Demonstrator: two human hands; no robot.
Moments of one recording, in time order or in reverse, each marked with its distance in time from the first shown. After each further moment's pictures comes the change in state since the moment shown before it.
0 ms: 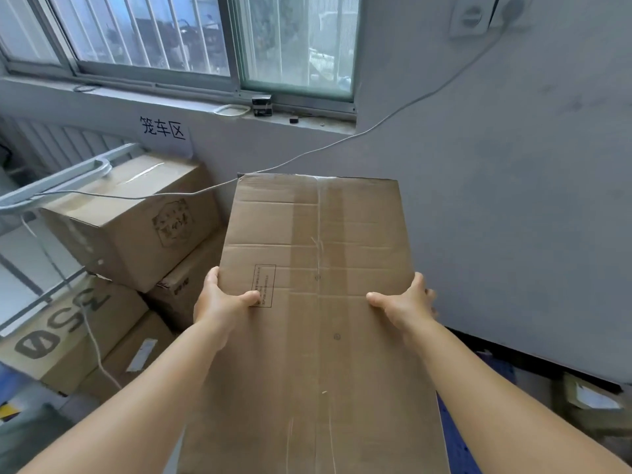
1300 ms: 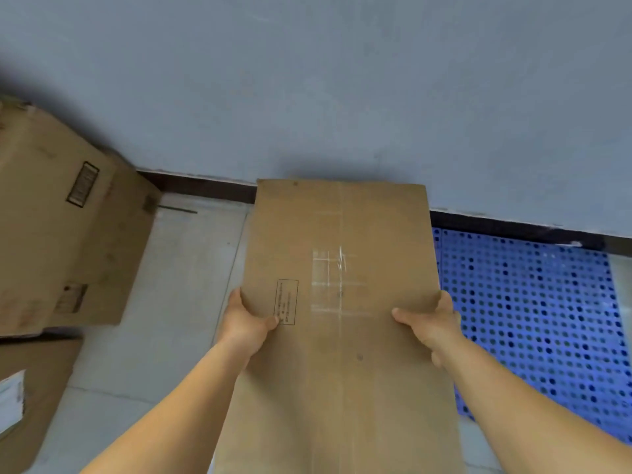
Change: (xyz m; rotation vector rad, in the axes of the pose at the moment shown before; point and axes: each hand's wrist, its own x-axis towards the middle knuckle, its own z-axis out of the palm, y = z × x) left_hand 0.373 -0.264 0.341 0.424 -0.429 -0.337; right_hand 0.400 0.253 0.290 0.050 -0.046 0.614
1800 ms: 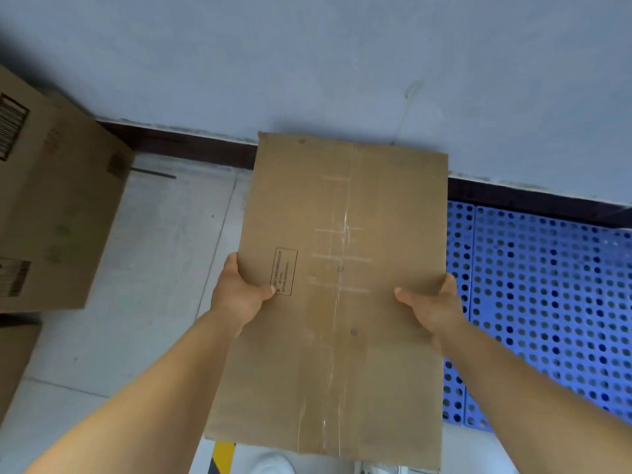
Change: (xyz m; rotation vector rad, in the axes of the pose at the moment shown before) left_hand 0.116 -0.028 0.058 0.027 0.005 0.055; right_hand 0.118 0.027 0.064 0.078 -0.051 0.056
